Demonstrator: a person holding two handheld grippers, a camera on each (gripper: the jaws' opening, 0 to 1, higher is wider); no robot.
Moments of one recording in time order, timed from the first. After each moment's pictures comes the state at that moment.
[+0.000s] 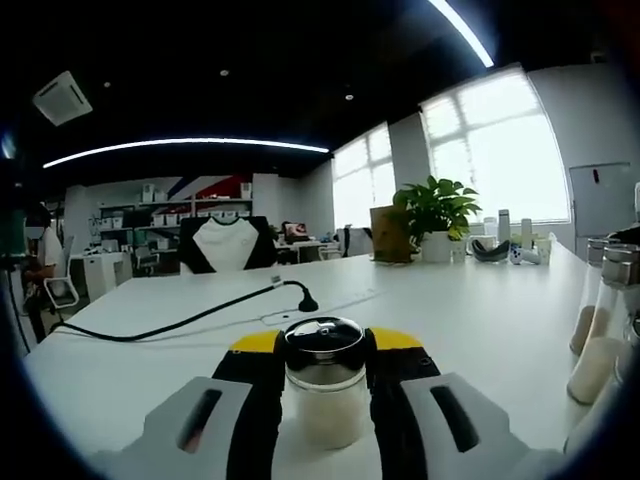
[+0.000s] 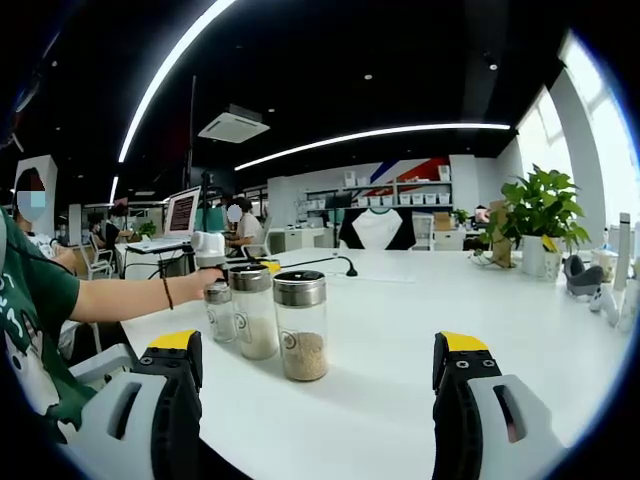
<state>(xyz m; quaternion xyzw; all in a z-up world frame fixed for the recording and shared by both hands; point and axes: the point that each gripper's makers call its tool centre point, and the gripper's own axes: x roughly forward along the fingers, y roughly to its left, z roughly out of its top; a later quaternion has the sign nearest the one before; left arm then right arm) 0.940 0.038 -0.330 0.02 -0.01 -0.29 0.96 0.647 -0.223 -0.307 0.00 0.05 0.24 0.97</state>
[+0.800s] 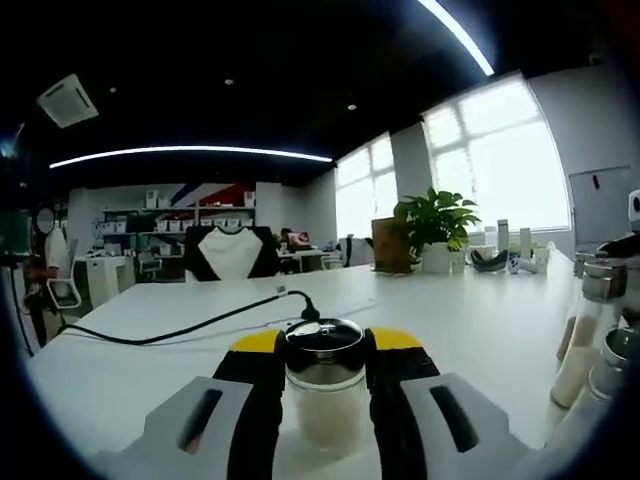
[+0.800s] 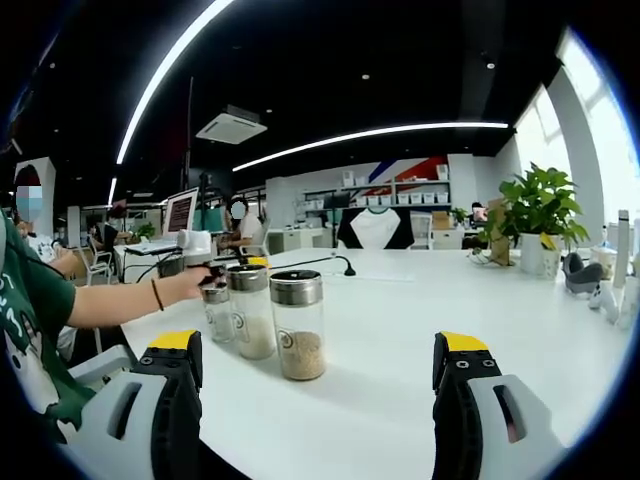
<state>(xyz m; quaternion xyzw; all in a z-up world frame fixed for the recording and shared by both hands) 0.918 0.059 -0.313 0.01 -0.03 -0.29 0.96 0.649 -0.224 -0.308 0.00 0.05 0.24 0.97</state>
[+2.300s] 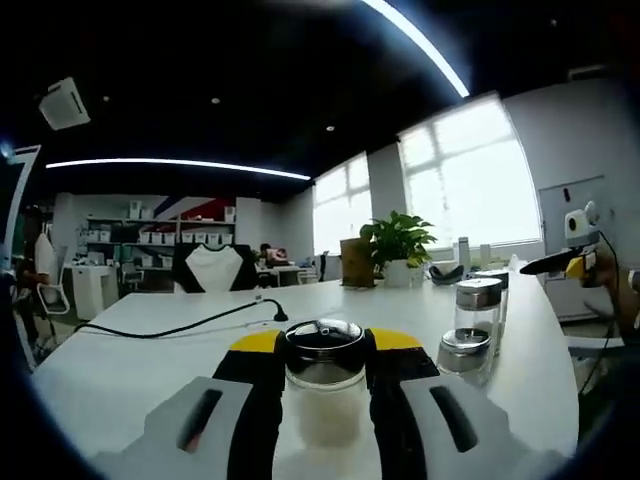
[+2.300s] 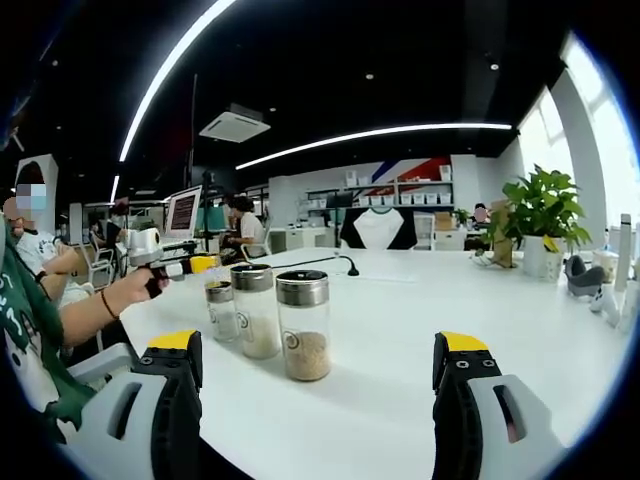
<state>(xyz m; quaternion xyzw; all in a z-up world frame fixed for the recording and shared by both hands) 0.787 0.087 -0.295 0.00 -0.06 -0.34 0.94 0.648 -0.219 -0.307 0.00 0.05 0.24 0.97</state>
